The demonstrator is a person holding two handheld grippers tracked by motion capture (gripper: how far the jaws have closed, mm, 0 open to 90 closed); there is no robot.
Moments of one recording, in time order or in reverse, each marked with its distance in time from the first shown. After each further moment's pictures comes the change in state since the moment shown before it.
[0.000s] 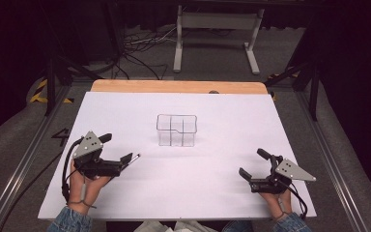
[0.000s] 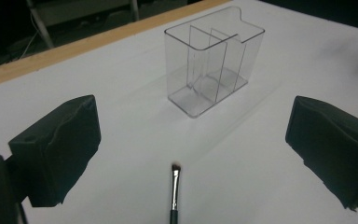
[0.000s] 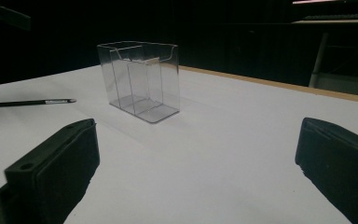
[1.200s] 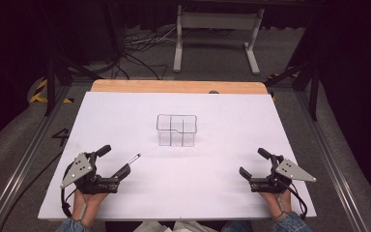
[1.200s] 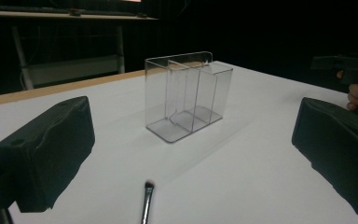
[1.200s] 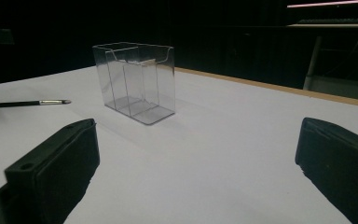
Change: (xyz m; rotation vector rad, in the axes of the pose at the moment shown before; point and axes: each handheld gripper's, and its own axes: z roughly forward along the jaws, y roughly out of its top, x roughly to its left) left arm -0.010 -0.065 0.005 -0.367 -0.071 -0.036; right arm 0.000 0.000 0.000 -0.009 -0.020 -0.009
